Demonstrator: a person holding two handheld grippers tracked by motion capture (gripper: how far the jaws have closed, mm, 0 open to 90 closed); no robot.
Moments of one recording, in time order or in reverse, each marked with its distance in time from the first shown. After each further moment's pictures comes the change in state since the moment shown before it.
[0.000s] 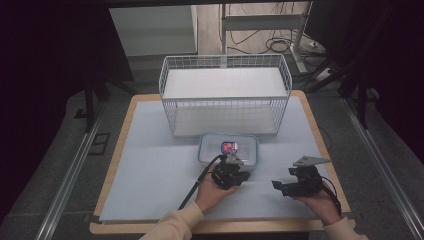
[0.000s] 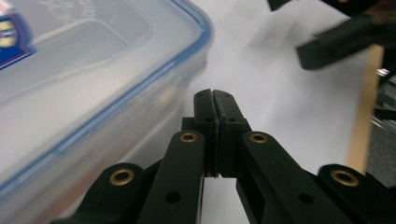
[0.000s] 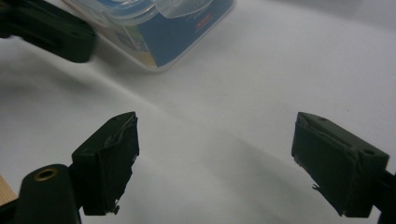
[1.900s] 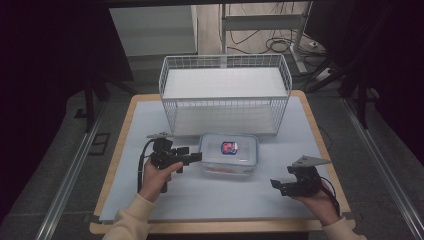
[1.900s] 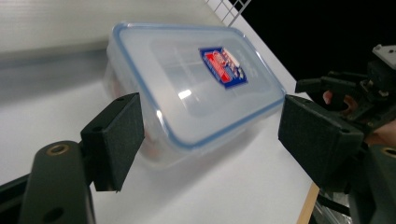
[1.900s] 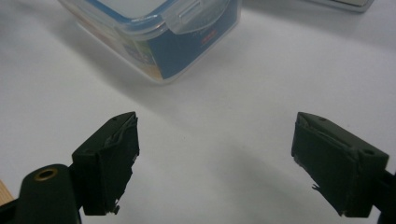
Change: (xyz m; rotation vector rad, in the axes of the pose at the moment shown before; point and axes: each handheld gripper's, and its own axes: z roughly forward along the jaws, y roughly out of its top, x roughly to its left) left arm 0.105 -0.034 -0.125 -0.216 -0.024 -0.391; right arm 0.005 0.002 -0.001 -0.044 -0.005 -0.022
